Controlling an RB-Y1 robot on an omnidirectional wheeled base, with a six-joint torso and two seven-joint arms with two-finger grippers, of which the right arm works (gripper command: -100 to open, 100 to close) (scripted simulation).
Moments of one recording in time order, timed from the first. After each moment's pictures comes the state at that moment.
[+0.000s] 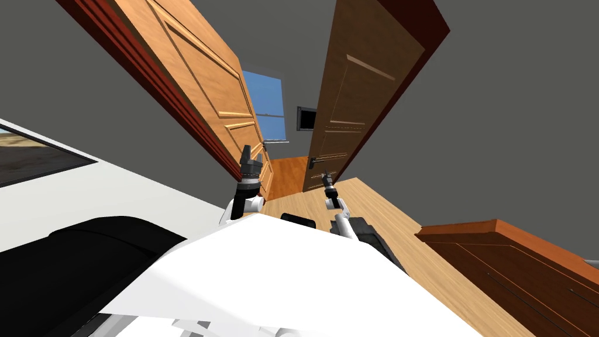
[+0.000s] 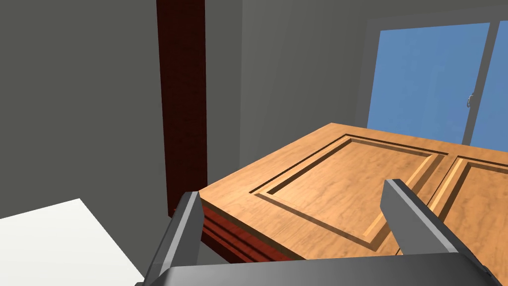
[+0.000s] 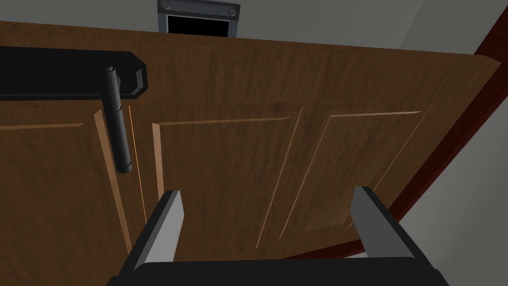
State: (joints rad) arm -0.13 -0.13 0.08 -1.26 0.28 -0.58 -0.32
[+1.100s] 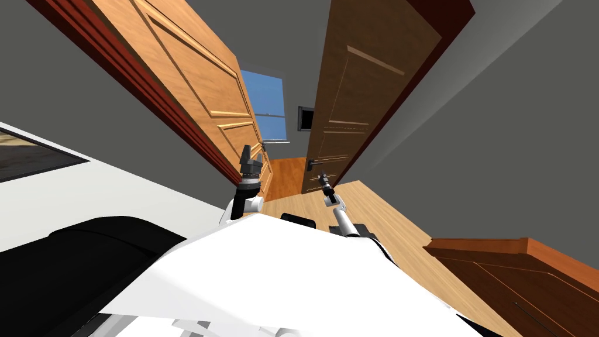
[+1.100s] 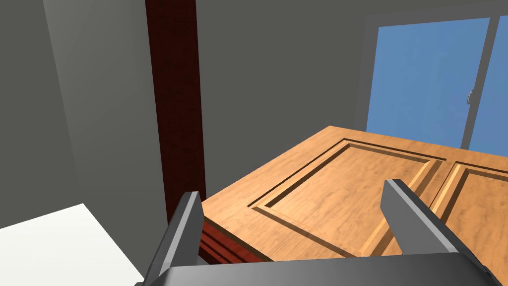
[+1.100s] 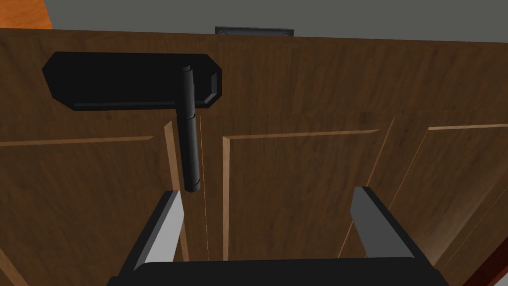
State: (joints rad) arm -0.30 -0.15 0.11 -0.96 0.32 -0.57 -0.44
